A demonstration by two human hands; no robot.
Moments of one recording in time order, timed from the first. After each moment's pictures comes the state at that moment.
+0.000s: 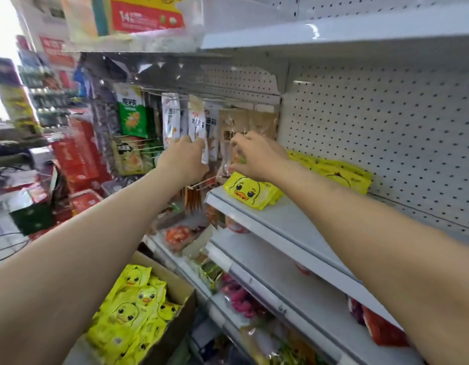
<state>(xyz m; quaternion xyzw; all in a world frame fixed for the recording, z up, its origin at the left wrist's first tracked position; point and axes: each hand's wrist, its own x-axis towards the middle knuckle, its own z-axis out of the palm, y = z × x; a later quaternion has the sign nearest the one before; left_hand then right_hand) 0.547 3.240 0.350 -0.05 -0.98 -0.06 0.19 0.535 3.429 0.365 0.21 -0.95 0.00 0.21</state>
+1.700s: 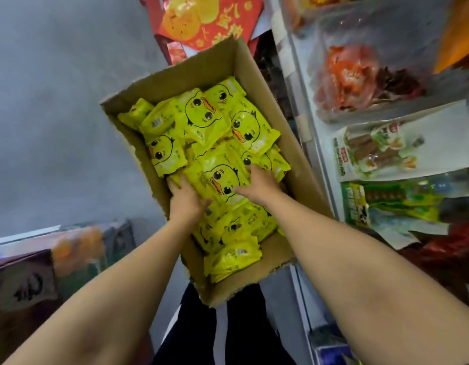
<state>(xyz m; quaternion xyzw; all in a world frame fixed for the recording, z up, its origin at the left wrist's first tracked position) 0.511 2.940 -0.234 0.50 -0.76 -0.34 -0.25 0.372 3.067 -0.249 0.15 -0.87 0.11 -0.46</state>
